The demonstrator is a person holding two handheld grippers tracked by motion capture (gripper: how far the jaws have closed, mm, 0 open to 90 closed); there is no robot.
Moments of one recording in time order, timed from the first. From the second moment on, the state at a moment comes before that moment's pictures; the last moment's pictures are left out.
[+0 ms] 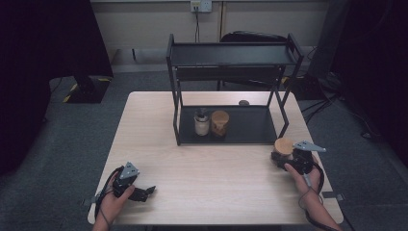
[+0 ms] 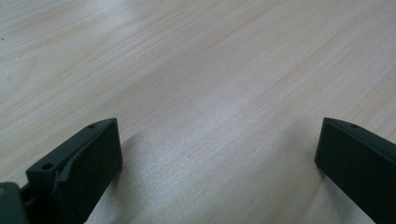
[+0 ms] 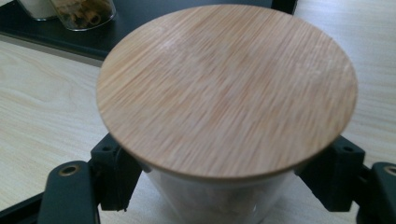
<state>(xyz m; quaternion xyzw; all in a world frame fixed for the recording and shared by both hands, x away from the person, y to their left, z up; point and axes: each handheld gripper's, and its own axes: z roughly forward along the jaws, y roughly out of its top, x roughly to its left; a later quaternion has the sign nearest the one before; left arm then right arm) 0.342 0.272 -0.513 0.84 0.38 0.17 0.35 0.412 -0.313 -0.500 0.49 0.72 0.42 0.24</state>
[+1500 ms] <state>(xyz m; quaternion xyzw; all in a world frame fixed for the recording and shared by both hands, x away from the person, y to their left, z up) 0.342 0.272 -0.513 0.84 0.38 0.17 0.35 0.427 -0.271 -0.481 0.42 0.77 0.42 0.22</state>
